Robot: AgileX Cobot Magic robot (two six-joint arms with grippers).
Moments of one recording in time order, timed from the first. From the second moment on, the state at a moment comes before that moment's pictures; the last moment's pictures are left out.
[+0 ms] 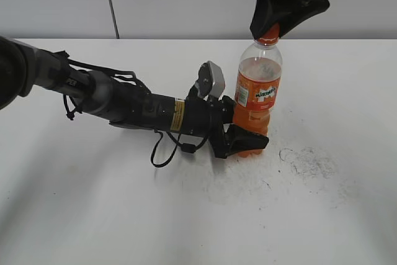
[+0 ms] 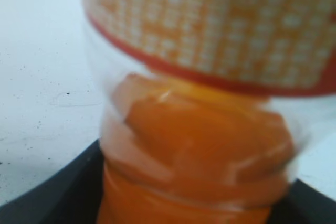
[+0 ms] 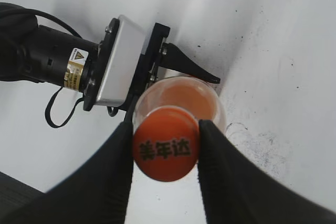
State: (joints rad) left arm -0.55 2.48 -1.47 1.27 -1.04 -0.71; right arm 0.43 1.77 -1.65 0.20 1.15 0.02
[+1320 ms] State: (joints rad) left arm -0.55 2.48 -1.47 1.28 -1.04 -0.71; right arm 0.43 1.77 -1.65 0.18 1.14 0.06
